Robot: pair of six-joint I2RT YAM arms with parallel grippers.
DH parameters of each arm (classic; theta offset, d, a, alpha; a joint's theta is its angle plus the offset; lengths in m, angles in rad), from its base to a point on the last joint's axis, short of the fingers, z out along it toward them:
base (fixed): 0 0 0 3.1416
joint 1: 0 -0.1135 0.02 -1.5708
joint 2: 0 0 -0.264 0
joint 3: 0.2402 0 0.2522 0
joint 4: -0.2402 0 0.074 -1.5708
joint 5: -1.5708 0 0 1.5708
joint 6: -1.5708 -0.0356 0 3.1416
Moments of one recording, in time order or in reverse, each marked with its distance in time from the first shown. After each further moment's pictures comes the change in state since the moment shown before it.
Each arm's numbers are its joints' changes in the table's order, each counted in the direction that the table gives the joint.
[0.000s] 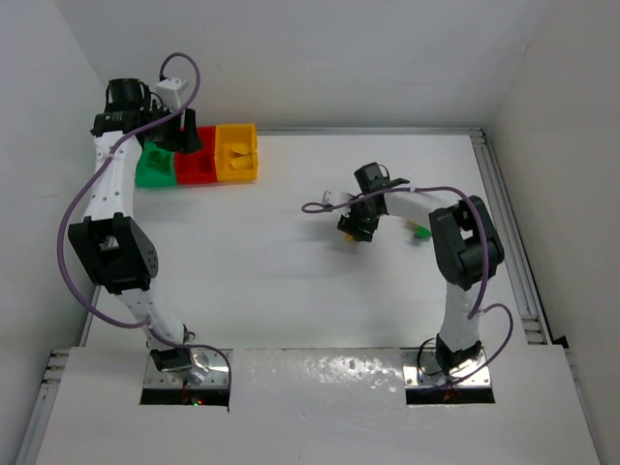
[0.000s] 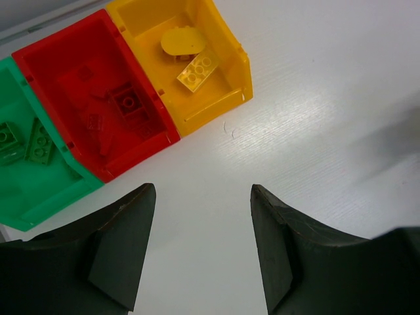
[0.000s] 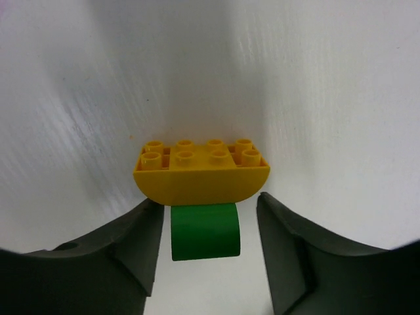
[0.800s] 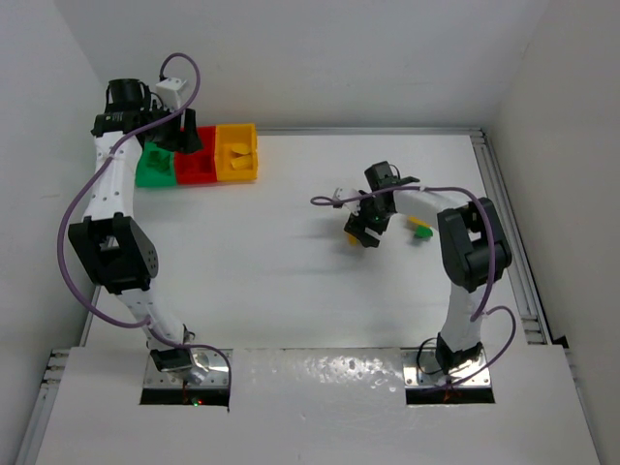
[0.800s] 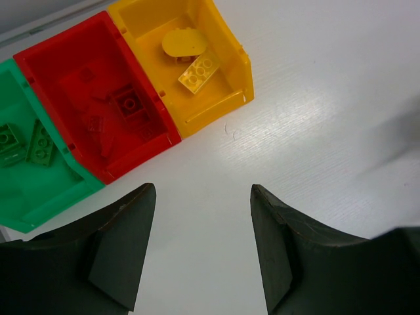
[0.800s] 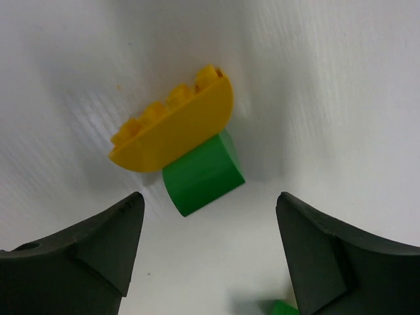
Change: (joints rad) left arm 0.000 0.000 -0.005 0.010 0.000 0.000; right arm 0.059 0.036 -0.022 -0.066 -0.010 -0.081
